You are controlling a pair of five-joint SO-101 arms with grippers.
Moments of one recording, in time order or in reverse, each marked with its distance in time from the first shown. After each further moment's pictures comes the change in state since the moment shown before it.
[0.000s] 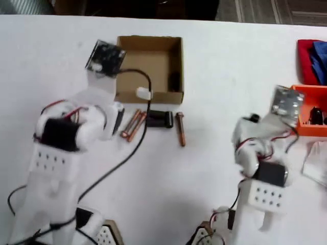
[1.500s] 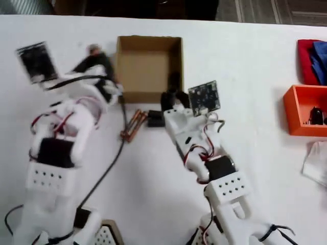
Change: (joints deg) left arm -1.9 -7.6 12.3 -43.1 29.0; right arm -33.3 9.8 7.8 -39.6 0.0
